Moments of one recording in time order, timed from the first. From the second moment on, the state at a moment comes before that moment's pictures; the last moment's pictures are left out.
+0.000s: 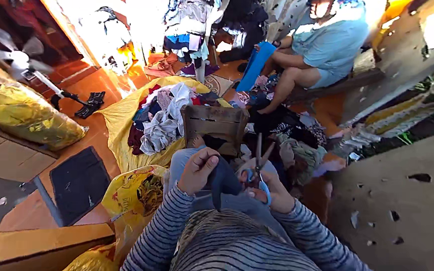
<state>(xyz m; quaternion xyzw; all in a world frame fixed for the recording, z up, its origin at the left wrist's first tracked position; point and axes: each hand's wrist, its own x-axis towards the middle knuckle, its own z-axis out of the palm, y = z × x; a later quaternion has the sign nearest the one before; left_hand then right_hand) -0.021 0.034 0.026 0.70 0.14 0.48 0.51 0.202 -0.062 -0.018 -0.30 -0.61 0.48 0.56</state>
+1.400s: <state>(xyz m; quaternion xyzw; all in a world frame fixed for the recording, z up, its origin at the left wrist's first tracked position) -0.044 0.041 0.046 0.69 0.25 0.43 0.53 0.203 -0.050 -0.061 -0.30 -0.68 0.51 0.43</state>
